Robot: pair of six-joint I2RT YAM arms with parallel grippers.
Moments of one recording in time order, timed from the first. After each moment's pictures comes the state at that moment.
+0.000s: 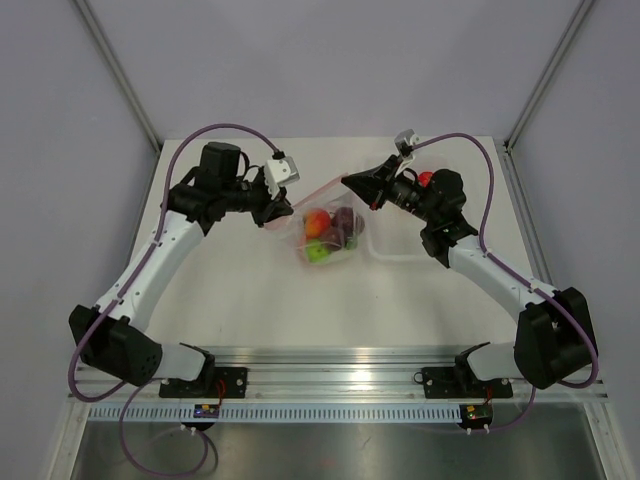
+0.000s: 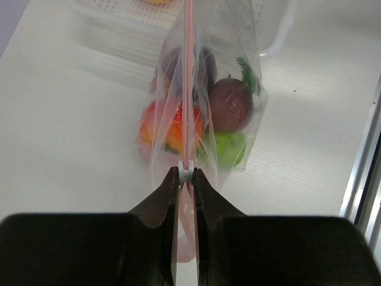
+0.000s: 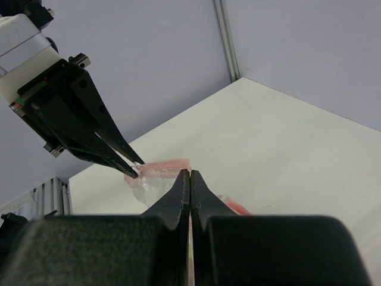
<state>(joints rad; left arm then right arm) -0.36 1.37 1.39 -0.70 0.66 0.56 0.43 1.36 0.94 0.62 -0.58 0.39</state>
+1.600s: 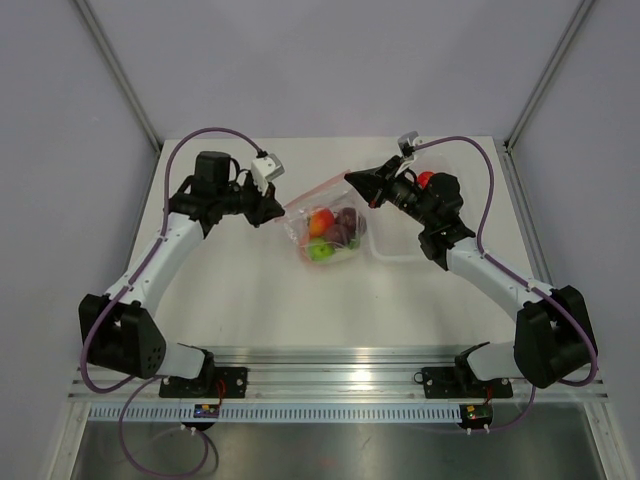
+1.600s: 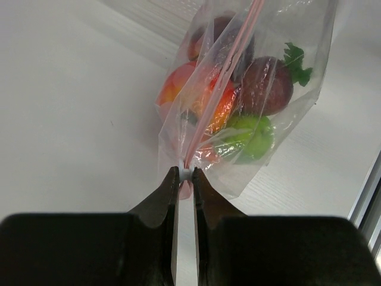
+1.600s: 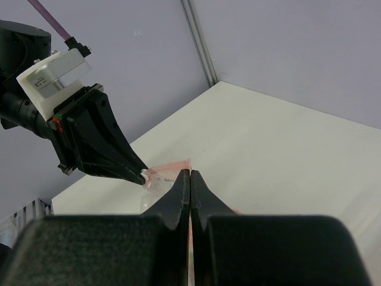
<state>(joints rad) -0.25 1.39 1.22 -0.50 0.68 0.39 0.44 1.37 0.91 0.65 -0.45 0.40</state>
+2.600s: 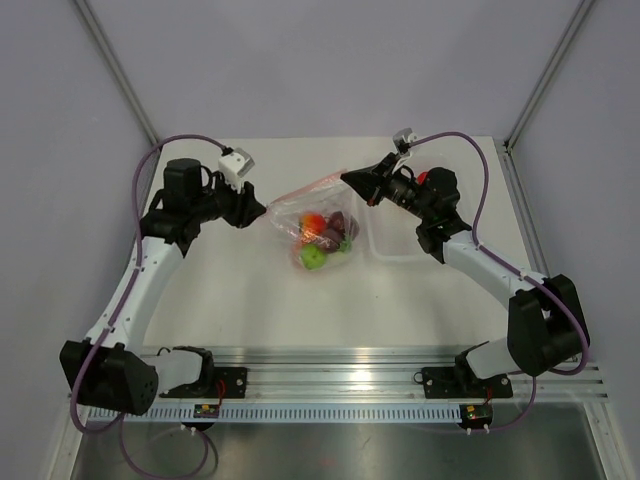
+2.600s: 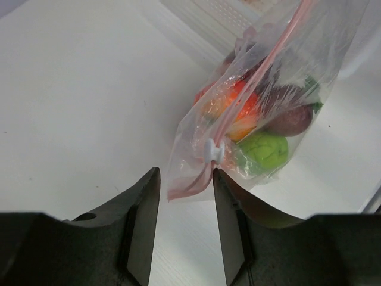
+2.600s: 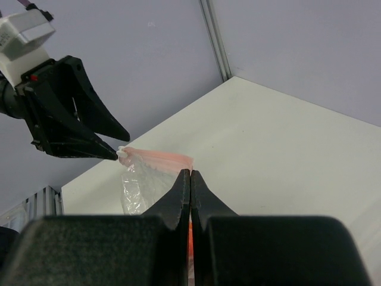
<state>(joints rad) -0.17 1.23 1.16 -0.50 0.59 0.26 0.42 1.43 0.95 0.68 -0.55 0.41</state>
